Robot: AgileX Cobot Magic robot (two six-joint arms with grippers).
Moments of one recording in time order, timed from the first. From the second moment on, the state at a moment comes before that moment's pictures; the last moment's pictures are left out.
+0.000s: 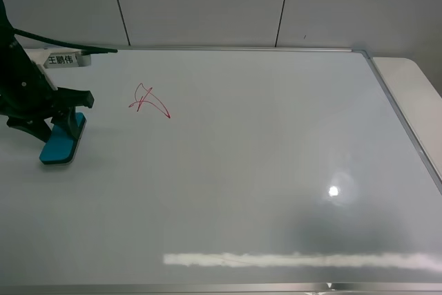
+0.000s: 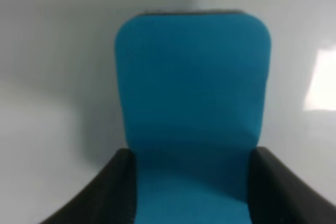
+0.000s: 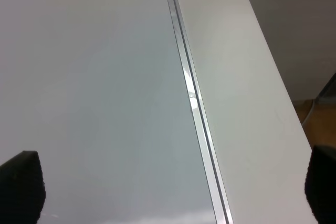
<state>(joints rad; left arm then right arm) -0.08 1.72 -1.00 -0.07 0.79 -0.17 -0.06 0.00 -0.50 -0.07 1.06 -0.02</state>
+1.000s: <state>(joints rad) -0.16 2.18 -1.65 0.04 0.99 -0.12 -0.06 0.00 -0.50 -0.07 1.06 -0.02</state>
